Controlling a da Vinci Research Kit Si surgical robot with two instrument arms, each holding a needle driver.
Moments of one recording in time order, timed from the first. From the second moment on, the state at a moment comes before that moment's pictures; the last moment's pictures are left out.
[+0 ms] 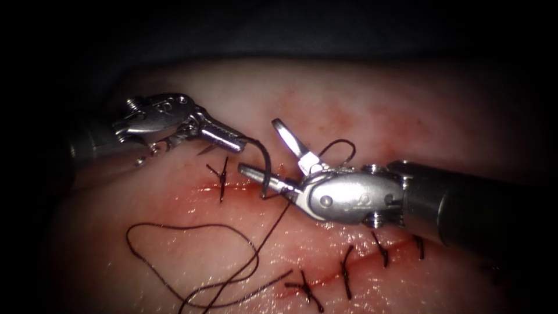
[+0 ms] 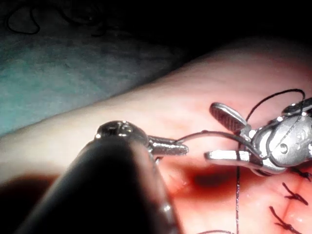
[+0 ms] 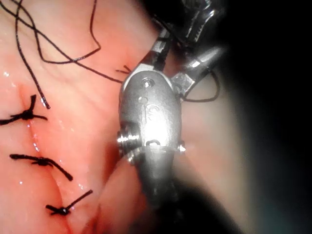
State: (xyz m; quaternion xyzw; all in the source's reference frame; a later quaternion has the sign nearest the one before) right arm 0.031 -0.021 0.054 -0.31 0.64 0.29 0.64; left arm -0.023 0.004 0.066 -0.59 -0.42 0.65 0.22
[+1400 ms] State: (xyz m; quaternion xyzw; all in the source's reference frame) right arm 0.028 -0.020 0.052 -0.12 0.56 0.24 0.79; left arm -0.026 0.000 0.067 -0.39 -0.19 0.87 0.23
